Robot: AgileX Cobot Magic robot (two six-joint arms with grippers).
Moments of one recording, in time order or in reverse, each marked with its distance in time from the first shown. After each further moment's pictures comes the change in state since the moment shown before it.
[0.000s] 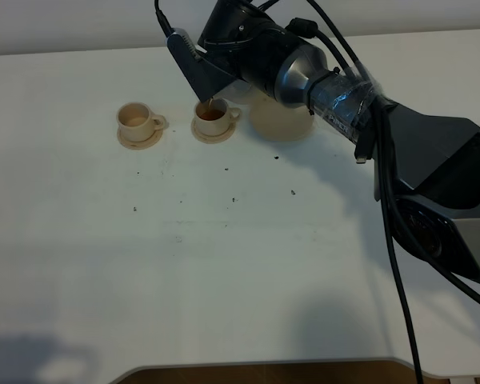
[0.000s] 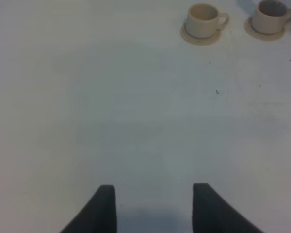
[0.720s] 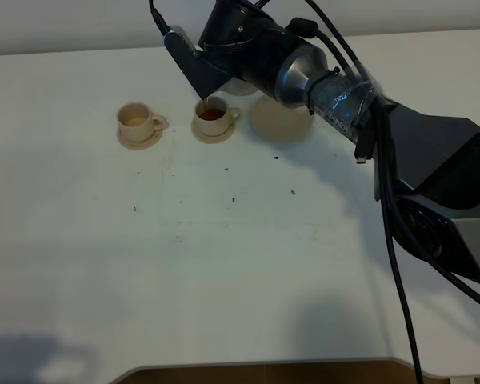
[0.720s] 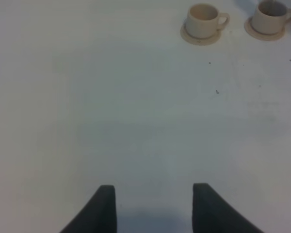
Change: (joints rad) left arm 0.000 0.000 0.000 0.000 0.000 0.000; right arm 0.000 0.001 0.000 -0.041 -0.049 -0.018
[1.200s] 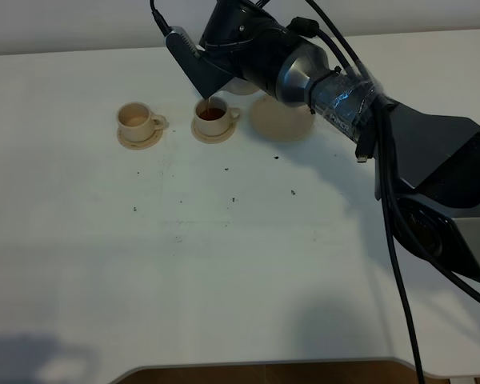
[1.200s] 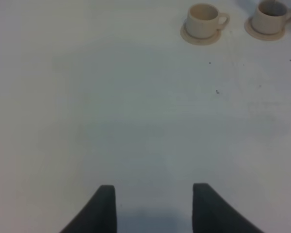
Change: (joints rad) left arm 0.000 0.000 0.000 0.000 0.000 0.001; right arm -0.005 0.000 0.000 -0.005 -0.001 -0.018
